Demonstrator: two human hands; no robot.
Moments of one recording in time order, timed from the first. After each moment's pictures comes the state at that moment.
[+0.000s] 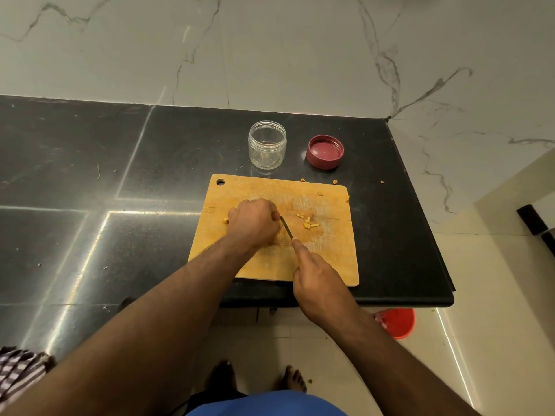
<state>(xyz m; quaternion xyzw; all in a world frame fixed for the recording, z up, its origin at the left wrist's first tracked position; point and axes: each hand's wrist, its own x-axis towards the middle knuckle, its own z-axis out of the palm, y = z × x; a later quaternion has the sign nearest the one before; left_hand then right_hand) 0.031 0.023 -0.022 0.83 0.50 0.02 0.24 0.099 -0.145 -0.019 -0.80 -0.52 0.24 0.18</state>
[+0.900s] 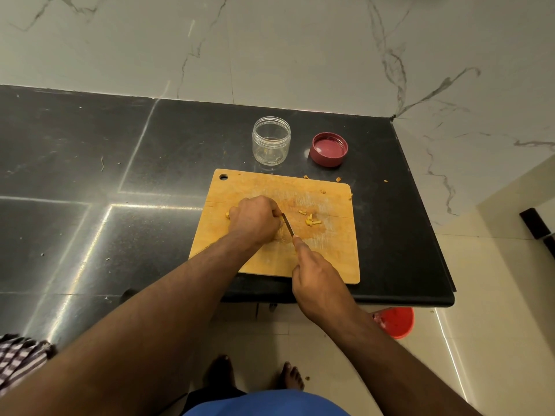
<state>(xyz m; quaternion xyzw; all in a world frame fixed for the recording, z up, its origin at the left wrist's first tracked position) 0.029 0.020 -0.028 0.81 0.52 0.04 0.26 0.094 -0.147 -0.018 -0.79 -0.53 0.23 0.20</state>
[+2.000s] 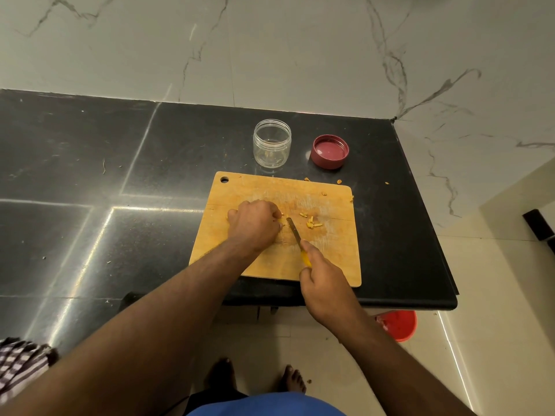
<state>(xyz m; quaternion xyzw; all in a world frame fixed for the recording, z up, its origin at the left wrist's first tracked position) 0.024 0.016 -0.025 0.82 0.52 0.05 0.24 0.102 -0.152 -0.017 -0.80 -0.46 0.29 0.25</state>
